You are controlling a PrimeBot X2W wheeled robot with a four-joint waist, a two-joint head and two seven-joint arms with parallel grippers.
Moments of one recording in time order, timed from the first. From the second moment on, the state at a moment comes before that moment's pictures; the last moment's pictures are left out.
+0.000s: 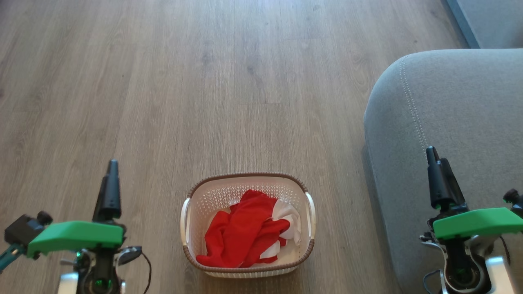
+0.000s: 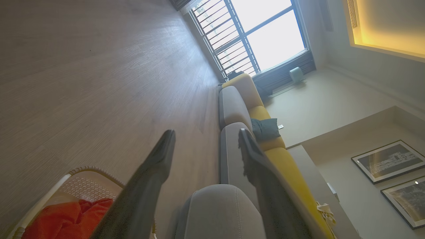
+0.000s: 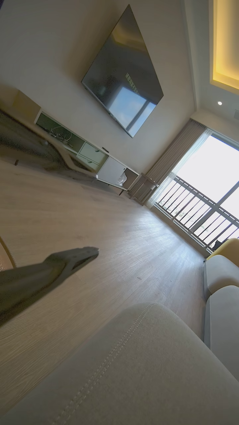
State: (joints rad) left arm -0.04 0.03 0.06 0.07 -1.14 -0.01 -0.05; right arm -0.03 -0.03 -0.08 0.08 0.94 0.13 -0.04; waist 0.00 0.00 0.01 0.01
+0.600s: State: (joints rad) left arm -0.05 0.05 -0.22 0.02 -0.68 0.20 -0.09; right arm -0.03 -0.07 0.00 0.02 0.67 0.13 -0.08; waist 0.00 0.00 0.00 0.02
